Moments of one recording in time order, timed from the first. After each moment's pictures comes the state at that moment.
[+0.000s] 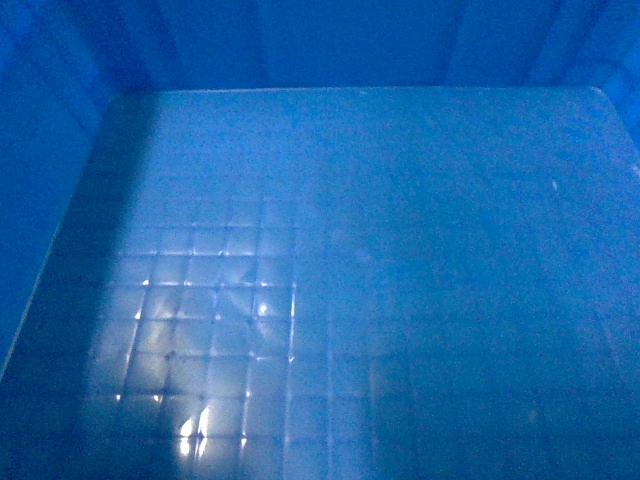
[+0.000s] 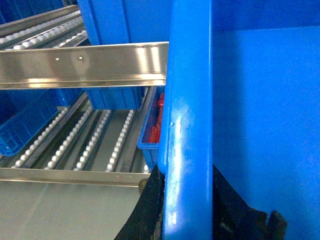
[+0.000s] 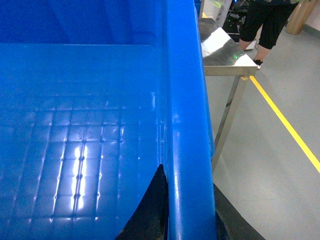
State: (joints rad) left arm -0.72 0.62 0.38 -0.09 -0.86 -0.19; right arm 0.50 0.47 0.30 -0.05 0.55 0.09
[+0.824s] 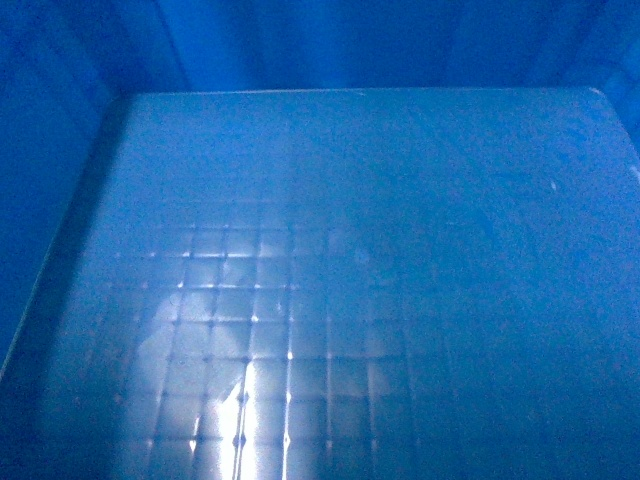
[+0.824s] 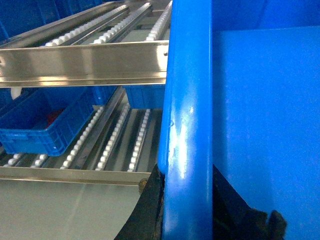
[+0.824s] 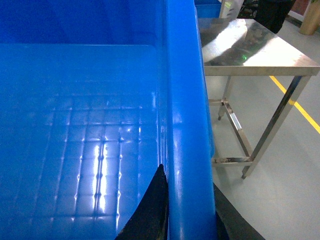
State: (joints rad) left arm -0.72 0.62 0.38 -0.10 -0.86 -0.19; right arm 0.50 0.47 0.30 -0.05 0.55 0.09
